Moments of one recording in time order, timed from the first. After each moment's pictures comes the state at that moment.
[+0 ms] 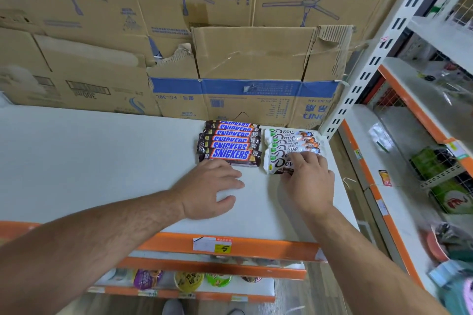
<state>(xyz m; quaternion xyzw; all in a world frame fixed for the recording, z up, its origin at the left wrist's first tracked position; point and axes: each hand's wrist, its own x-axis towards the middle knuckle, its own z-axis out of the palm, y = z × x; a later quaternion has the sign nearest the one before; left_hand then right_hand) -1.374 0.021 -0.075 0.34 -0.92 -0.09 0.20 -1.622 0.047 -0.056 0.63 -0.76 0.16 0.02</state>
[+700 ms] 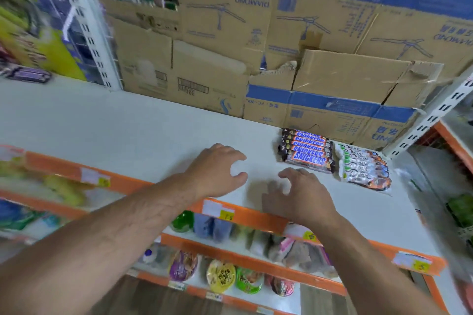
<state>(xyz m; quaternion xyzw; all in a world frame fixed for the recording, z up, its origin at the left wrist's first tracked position) -1.223 0.056 -0.040 0.56 -0.81 -0.12 0.16 -1.445 0.095 -0.029 0.71 -0.69 0.09 -0.11</state>
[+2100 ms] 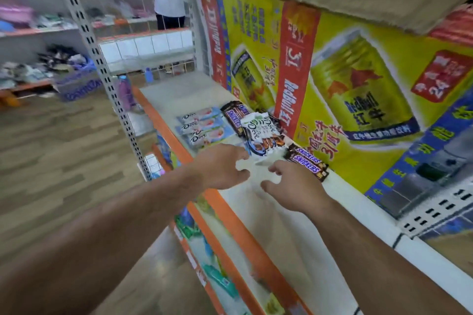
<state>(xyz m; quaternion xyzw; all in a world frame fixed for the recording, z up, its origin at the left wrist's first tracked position) -0.514 0.024 0.020 0.82 -0.54 -0.12 0.11 -0.681 -0.086 0.007 0.91 -0.36 0.03 -0.20</state>
